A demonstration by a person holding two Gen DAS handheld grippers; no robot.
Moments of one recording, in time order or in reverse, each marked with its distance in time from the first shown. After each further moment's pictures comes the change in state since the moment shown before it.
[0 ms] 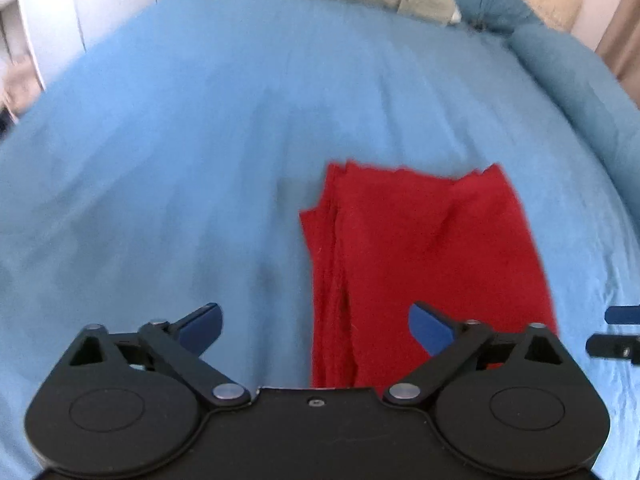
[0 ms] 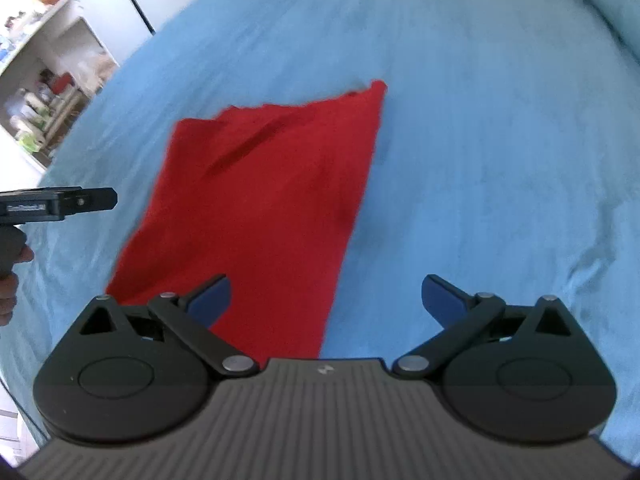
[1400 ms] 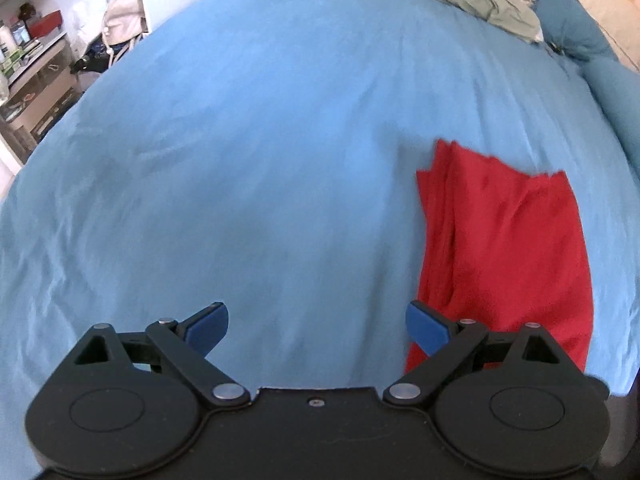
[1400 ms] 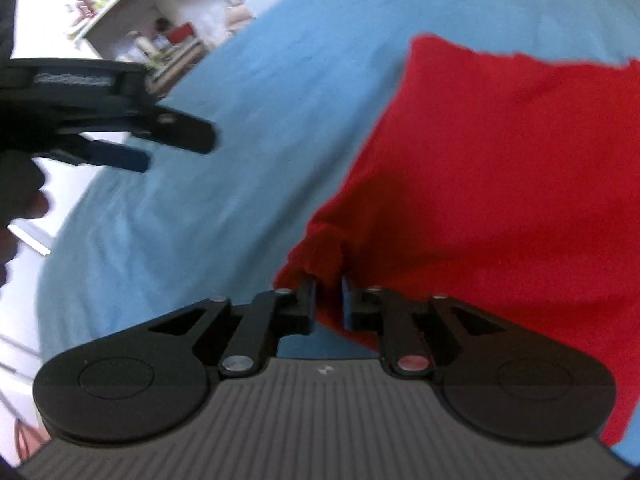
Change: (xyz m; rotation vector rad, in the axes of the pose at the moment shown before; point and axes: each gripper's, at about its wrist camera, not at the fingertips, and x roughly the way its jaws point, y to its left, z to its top) left arm -0.060 0.052 -0.050 -0.177 0.029 0.165; right arm 0.098 0.166 -0.072 -0.194 -0.060 0.302
